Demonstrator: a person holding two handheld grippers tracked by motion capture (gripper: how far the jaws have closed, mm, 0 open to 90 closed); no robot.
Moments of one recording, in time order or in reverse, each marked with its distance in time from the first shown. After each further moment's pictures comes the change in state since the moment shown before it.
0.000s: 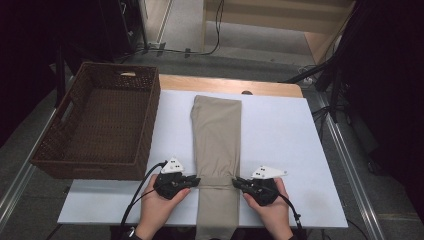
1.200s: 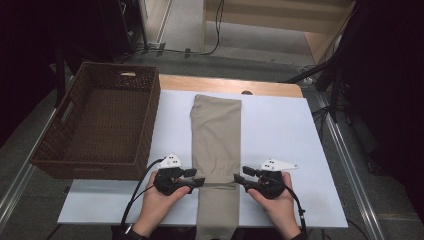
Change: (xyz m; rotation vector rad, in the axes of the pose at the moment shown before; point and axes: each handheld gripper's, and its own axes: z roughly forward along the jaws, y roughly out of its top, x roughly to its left) left arm 0.006 0.006 -0.005 -0.044 -0.042 -0.033; right arm -0.015 0.011 -0.011 -0.054 0.016 0.051
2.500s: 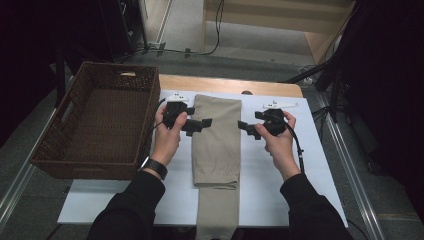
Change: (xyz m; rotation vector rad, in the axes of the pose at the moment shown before) left arm 0.063 0.139 0.024 -0.123 0.042 0.023; right arm -0.091 0.127 0.030 -0.066 -0.079 -0.008
